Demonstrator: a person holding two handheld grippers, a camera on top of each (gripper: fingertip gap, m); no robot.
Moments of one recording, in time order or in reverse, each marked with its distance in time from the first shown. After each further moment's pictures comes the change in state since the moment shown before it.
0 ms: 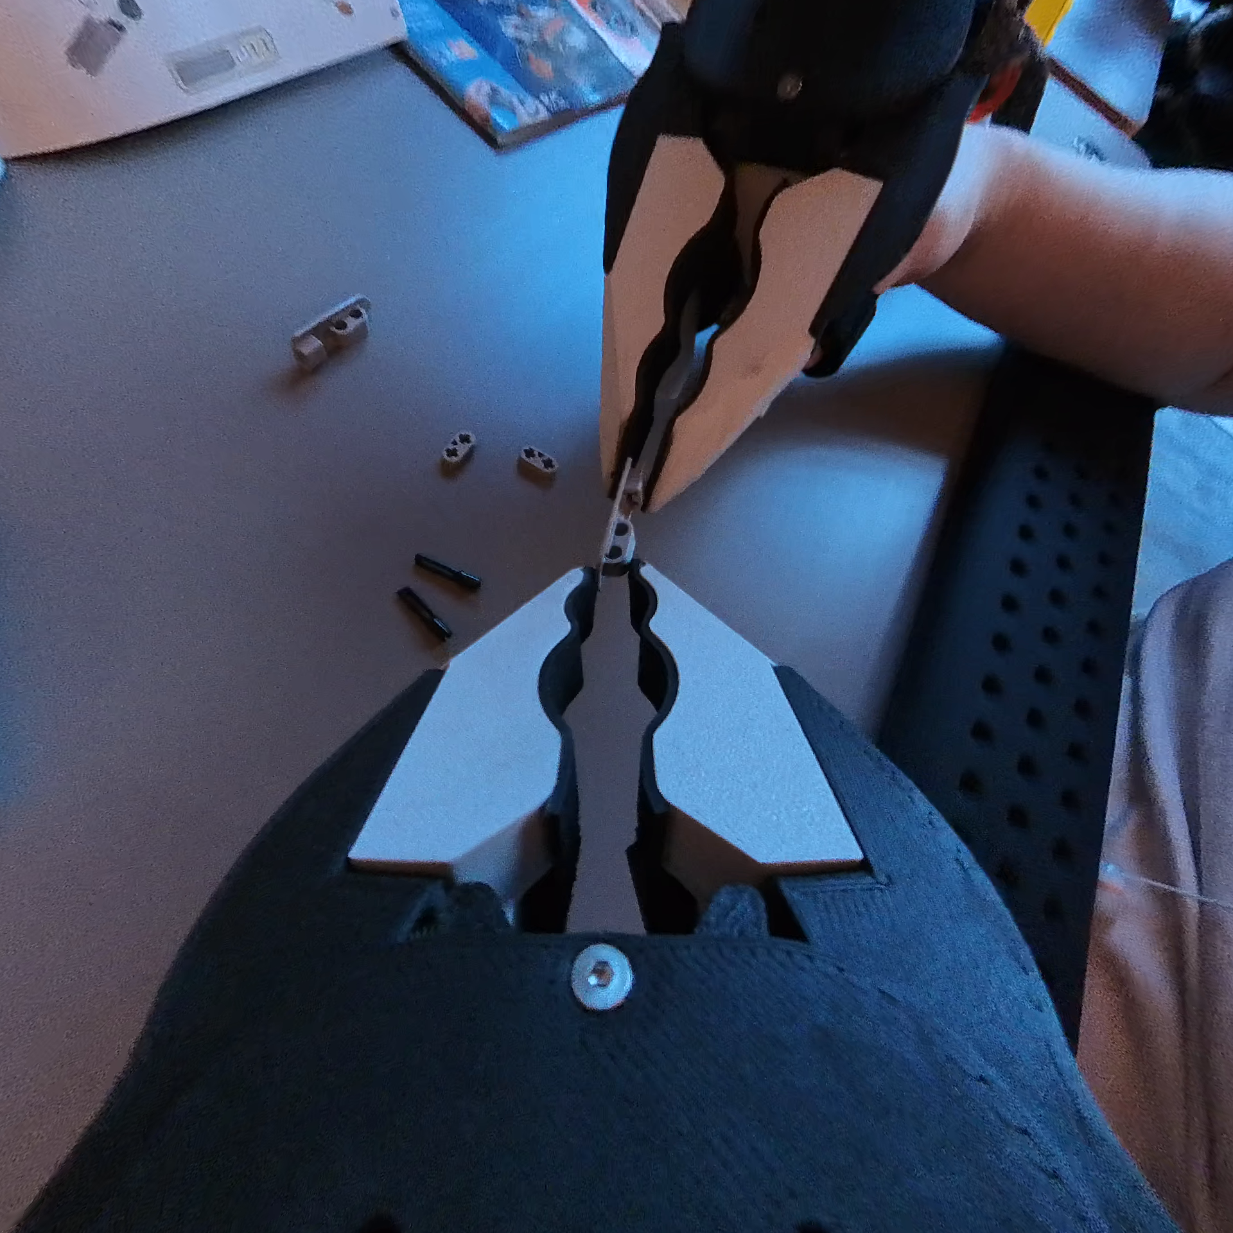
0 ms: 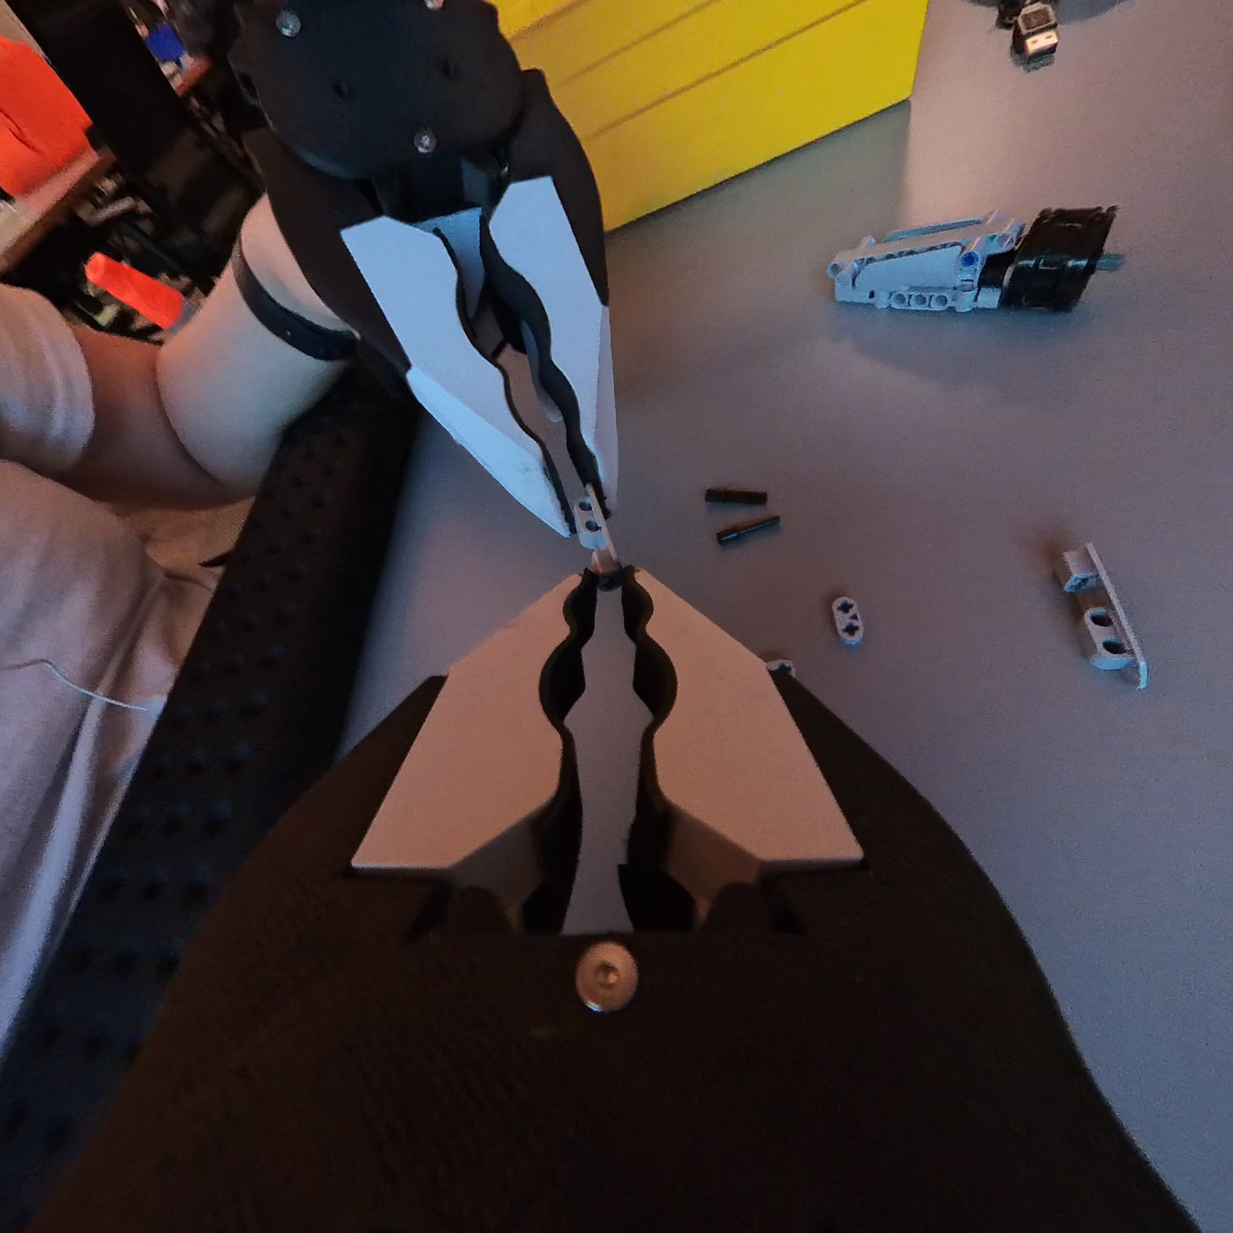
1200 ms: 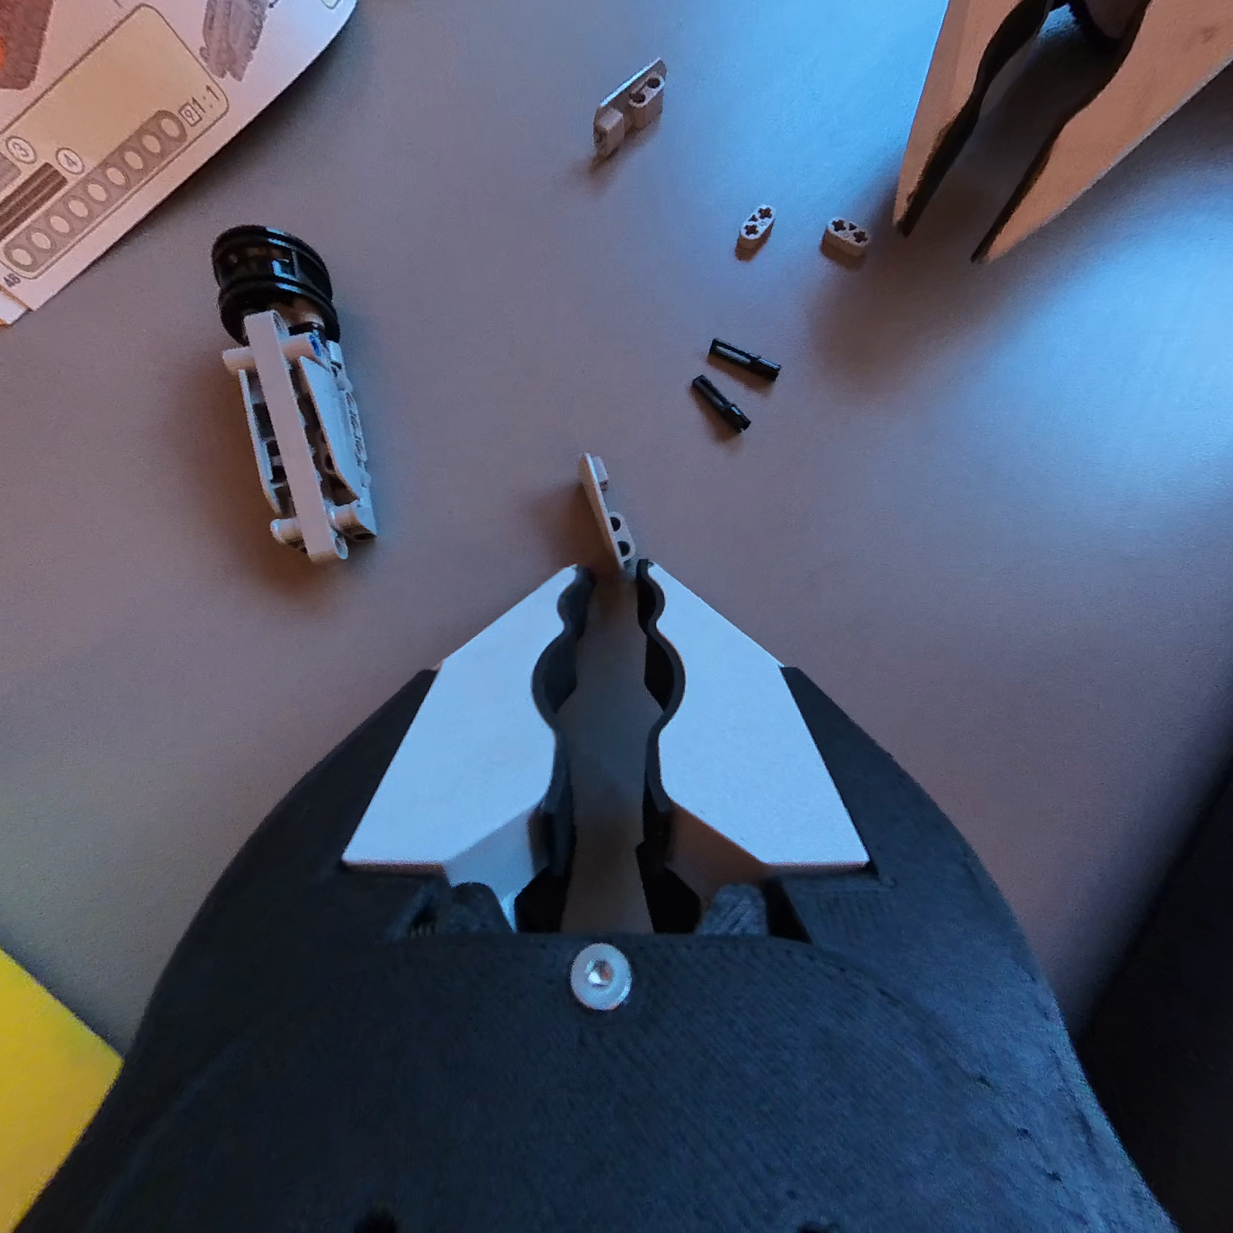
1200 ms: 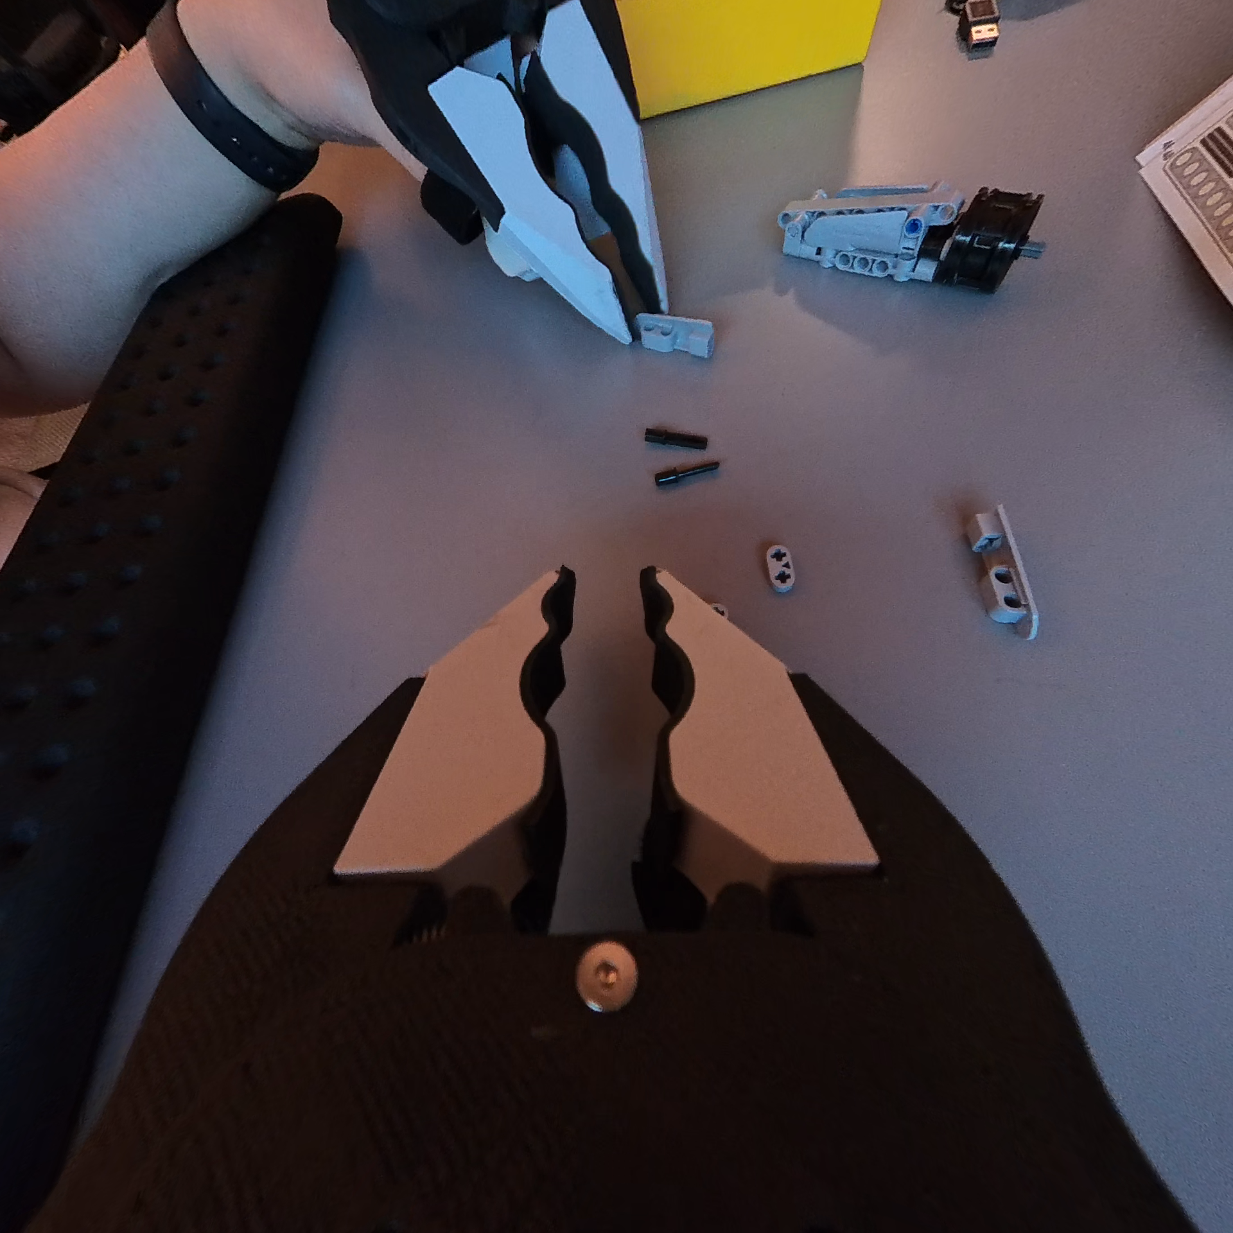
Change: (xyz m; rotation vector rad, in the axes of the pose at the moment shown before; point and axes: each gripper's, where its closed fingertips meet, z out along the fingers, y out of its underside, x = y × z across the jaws) left arm -0.089 0.053 -0.039 -0.117 -0.306 0.125; right arm 0.020 0.021 -0.004 -0.059 0.115 -0.142
